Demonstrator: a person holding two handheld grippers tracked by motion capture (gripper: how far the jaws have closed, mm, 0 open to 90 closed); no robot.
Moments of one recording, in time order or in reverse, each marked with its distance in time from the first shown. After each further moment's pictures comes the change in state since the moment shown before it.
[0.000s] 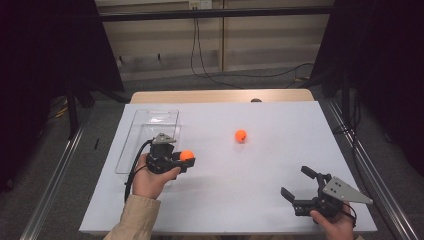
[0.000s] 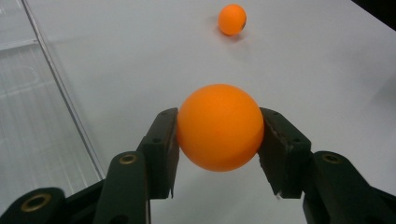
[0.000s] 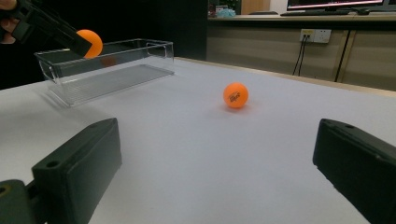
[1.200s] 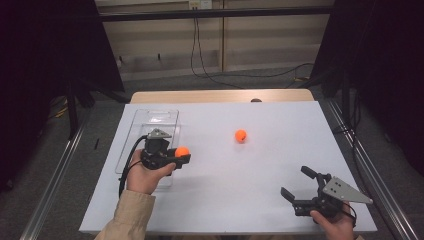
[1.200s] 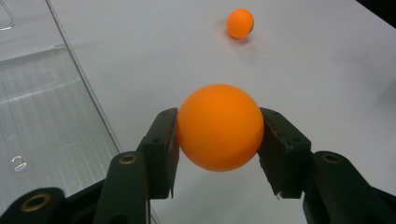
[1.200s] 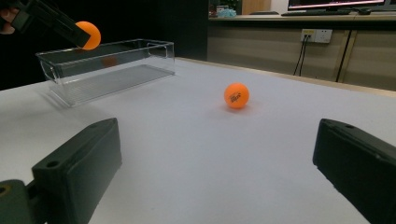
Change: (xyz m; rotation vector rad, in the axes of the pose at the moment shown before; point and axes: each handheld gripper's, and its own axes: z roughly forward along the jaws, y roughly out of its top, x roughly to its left) left arm 0.008 0.009 -0.012 0.018 0.023 0.007; right arm 0.000 0.000 0.000 0.001 0.006 -0.002
